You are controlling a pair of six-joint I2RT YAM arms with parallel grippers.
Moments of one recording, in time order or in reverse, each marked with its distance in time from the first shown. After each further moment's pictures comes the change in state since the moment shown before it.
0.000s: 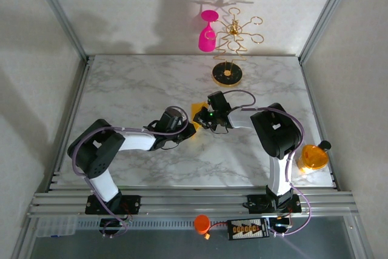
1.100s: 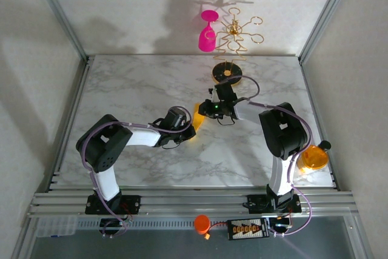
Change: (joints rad) left arm 0.000 0.082 0.069 -0.114 -0.023 0.073; right arm -0.077 -0.042 0.106 -0.146 -0.022 -0.426
